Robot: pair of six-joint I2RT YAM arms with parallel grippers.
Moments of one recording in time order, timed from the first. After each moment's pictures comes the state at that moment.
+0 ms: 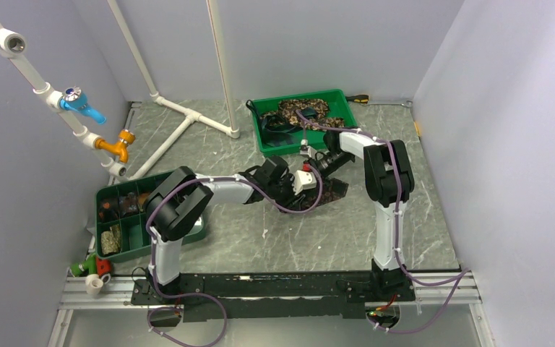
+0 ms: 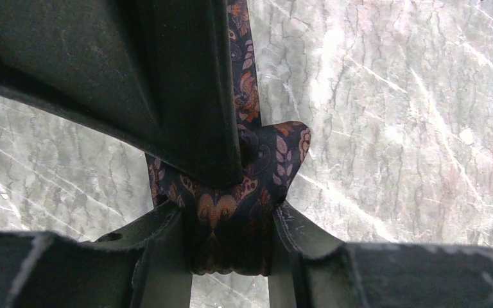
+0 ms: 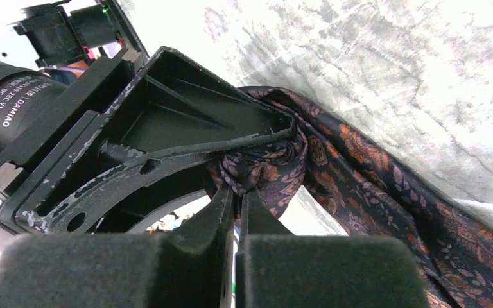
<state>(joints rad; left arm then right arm) -0.81 1.95 1.11 0.07 0.49 0.30 0.25 2.19 1.53 -1.10 -0.94 -0.25</state>
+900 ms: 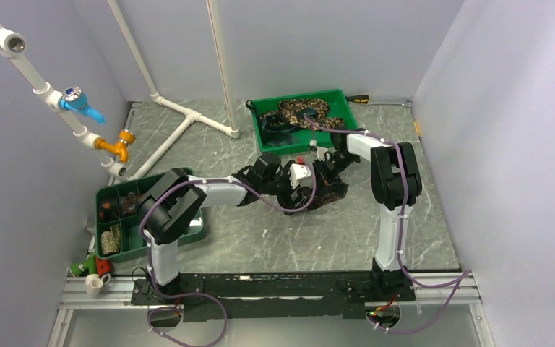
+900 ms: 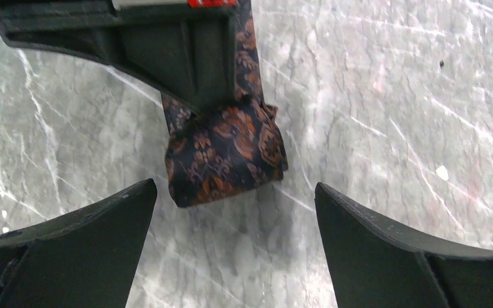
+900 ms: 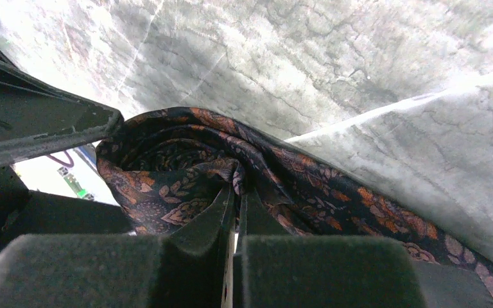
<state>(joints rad) -0.78 1.87 1.03 0.26 0.54 0.26 0.21 2.13 1.45 -0.95 -0.65 -0.18</state>
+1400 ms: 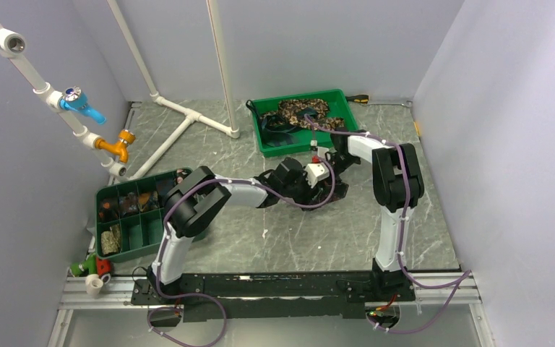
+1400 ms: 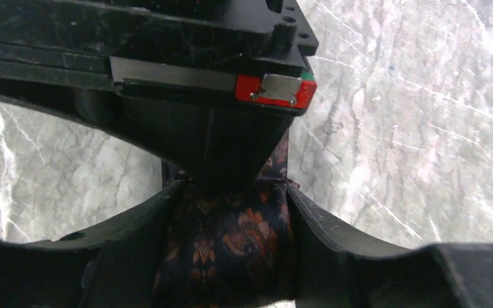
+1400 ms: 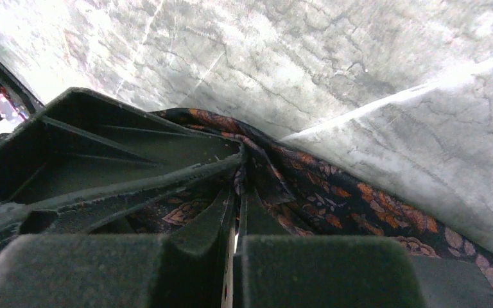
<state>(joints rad) -0.87 2.06 1.20 0.32 0.32 0.04 0.21 2.09 1.40 -0.90 -0.64 -0.16</state>
